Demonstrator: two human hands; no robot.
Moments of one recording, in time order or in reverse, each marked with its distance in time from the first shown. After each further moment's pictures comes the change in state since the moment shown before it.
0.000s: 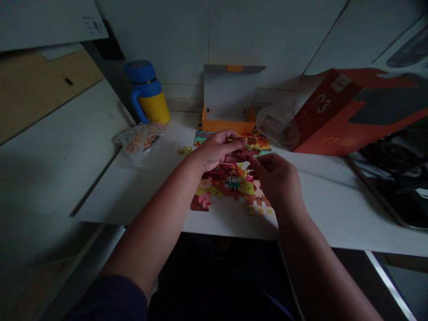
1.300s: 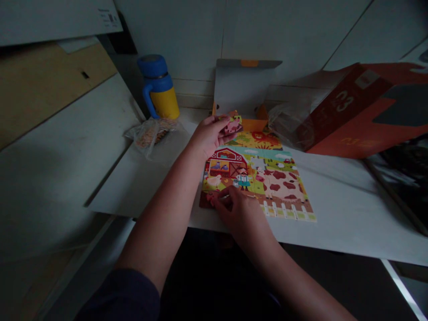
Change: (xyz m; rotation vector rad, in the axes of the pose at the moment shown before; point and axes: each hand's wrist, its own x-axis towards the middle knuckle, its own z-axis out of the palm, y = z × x) left_hand 0.008 0.022 -0.029 -0.132 0.430 0.140; right_hand -0.090 -0.026 0.060 -0.323 -0.429 -0.069
